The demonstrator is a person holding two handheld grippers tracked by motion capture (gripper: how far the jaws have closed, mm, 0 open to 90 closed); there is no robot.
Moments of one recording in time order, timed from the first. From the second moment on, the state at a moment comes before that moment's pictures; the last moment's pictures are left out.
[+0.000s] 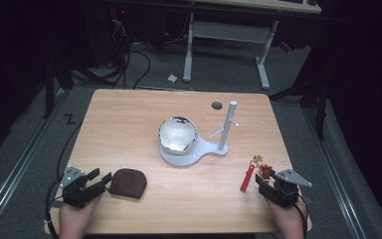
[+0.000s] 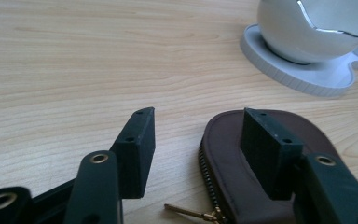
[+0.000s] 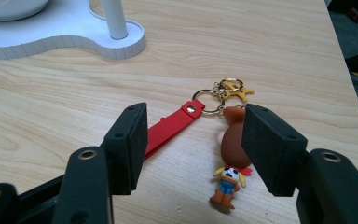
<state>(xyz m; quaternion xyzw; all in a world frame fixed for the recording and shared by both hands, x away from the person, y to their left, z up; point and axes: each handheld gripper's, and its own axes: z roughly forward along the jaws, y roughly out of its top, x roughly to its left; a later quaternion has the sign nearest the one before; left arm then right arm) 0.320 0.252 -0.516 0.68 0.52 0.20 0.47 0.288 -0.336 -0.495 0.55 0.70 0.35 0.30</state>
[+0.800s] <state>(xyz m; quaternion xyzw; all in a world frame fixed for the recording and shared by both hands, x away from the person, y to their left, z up) 0.331 0.245 -0.511 0.70 0.51 0.20 0.46 0.286 -0.339 -0.497 0.54 0.70 0.35 0.30</state>
